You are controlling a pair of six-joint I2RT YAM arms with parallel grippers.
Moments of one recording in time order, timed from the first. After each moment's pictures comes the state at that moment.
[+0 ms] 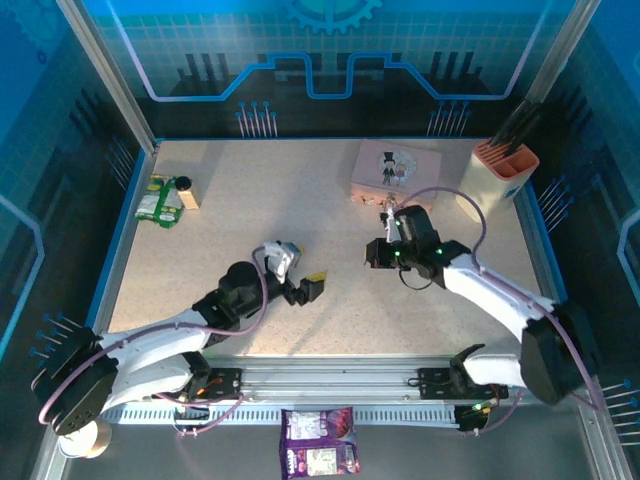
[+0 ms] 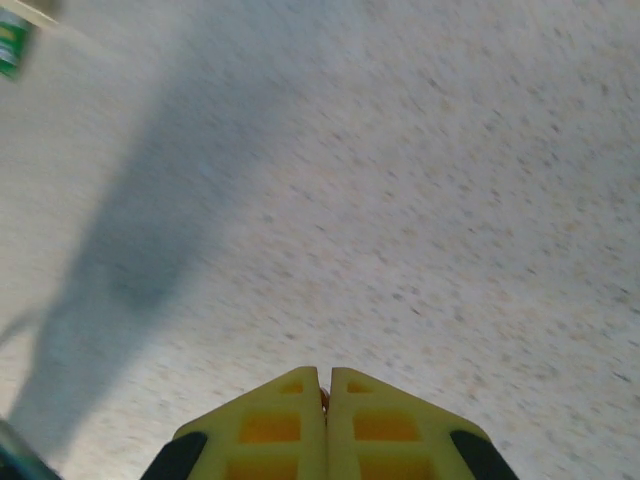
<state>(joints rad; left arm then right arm) -0.75 1.06 0.35 0.54 0.10 -0.20 0.49 1.24 0.75 -0.27 -0.26 0.57</state>
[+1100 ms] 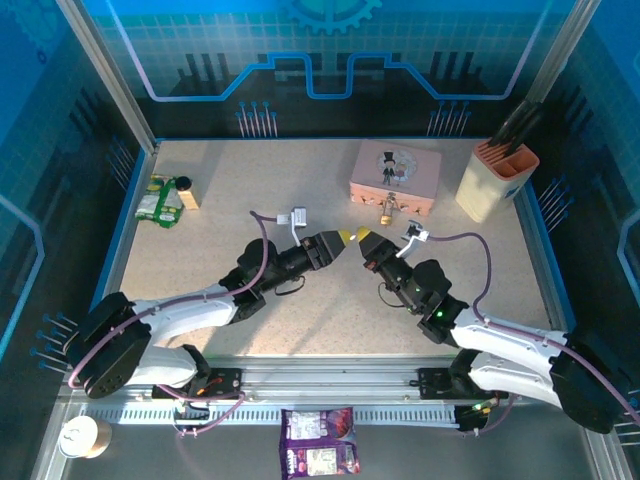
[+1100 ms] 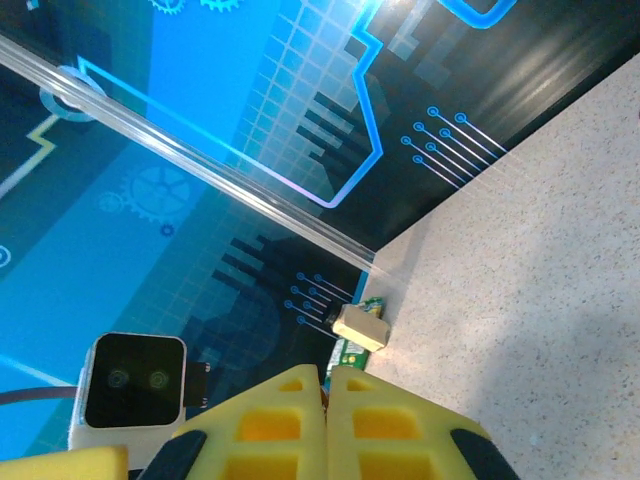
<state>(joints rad) -0.78 1.30 0.56 0.79 0.19 -1.10 0.82 1.02 0.35 0.76 0.28 1.01</state>
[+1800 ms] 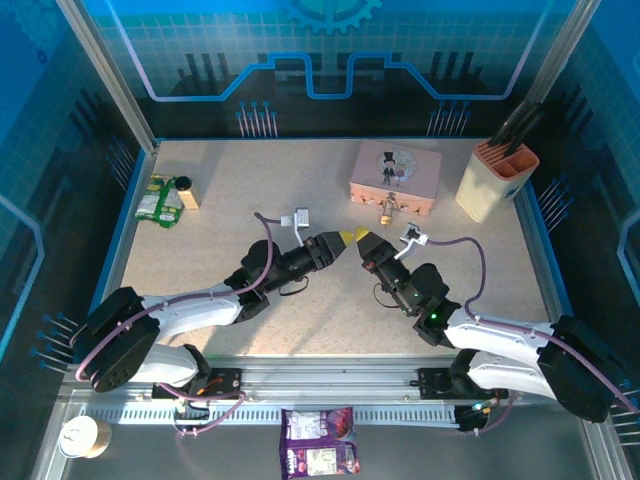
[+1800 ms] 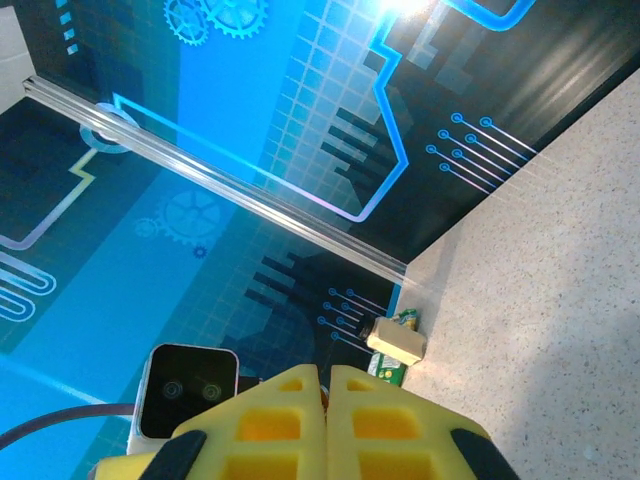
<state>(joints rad) -0.79 1.35 0.56 0.85 0.19 -1.17 0.85 1.09 0.33 0.92 0.32 1.06</state>
